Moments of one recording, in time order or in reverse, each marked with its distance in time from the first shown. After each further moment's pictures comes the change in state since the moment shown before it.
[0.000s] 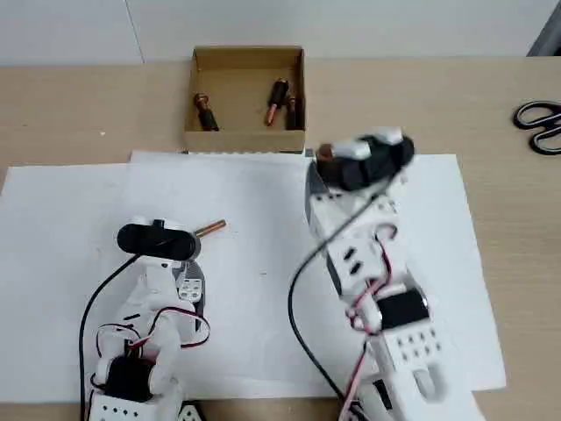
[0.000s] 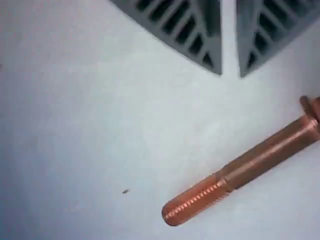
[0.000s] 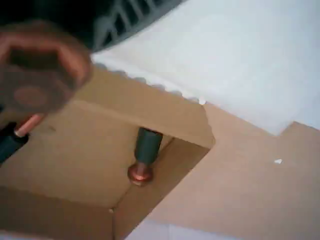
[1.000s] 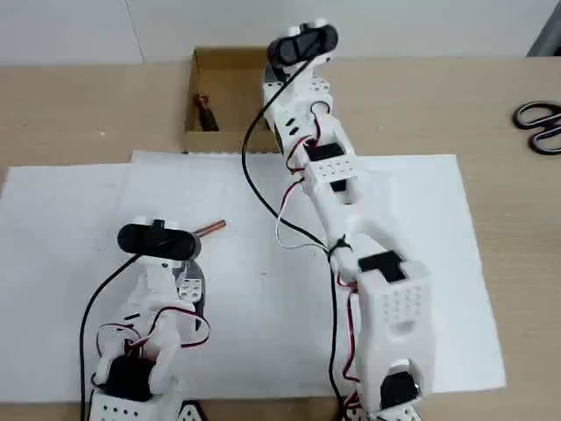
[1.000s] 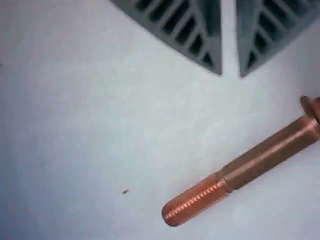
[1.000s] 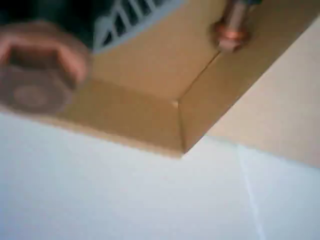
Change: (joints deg) left arm 0.0 0.0 0.0 0.0 0.0; right arm 0.4 87.7 -73.3 -19.1 0.0
